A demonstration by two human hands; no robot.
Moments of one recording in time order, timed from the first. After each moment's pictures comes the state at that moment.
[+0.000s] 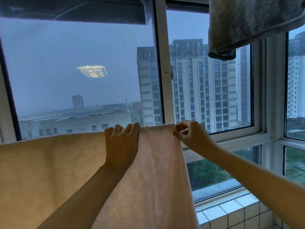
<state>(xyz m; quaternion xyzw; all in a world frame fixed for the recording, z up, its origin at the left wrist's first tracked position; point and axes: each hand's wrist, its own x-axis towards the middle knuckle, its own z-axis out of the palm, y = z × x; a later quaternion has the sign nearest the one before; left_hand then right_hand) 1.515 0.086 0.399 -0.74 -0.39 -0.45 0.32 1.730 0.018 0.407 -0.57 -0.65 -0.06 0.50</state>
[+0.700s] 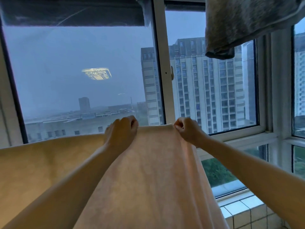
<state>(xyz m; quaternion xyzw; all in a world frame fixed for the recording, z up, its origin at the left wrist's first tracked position) 1.525 0.090 0.445 -0.78 -0.45 -0.43 0.10 1.756 0.057 0.419 -0.62 -0.64 -0.08 0.44</state>
